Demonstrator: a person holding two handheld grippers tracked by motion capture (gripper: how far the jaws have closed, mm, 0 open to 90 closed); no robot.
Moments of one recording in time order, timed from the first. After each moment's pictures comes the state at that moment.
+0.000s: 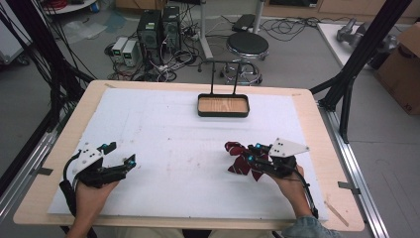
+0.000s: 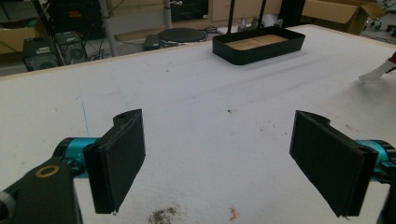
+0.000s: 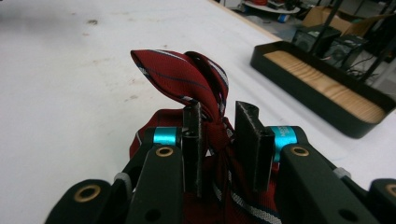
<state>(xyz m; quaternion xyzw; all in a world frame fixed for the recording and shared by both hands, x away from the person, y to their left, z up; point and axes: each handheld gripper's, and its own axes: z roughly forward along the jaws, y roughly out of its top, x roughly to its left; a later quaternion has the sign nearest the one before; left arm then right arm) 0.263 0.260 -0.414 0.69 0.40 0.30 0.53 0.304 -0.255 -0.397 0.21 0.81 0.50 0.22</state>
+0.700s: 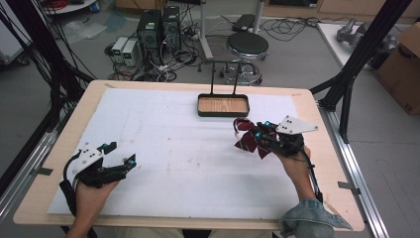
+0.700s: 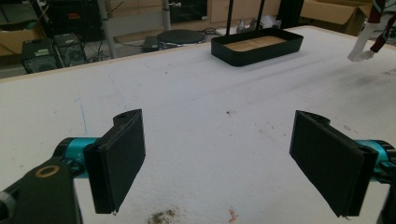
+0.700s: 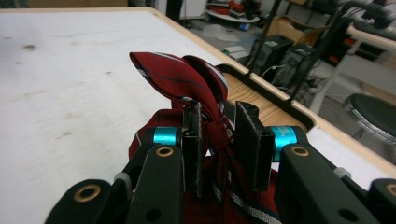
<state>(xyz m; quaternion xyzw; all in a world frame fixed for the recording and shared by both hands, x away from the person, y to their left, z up) 0.264 0.260 -0.414 0.69 0.39 0.30 0.53 0.340 -0.267 -0.358 0.25 0.78 0.49 0.28</state>
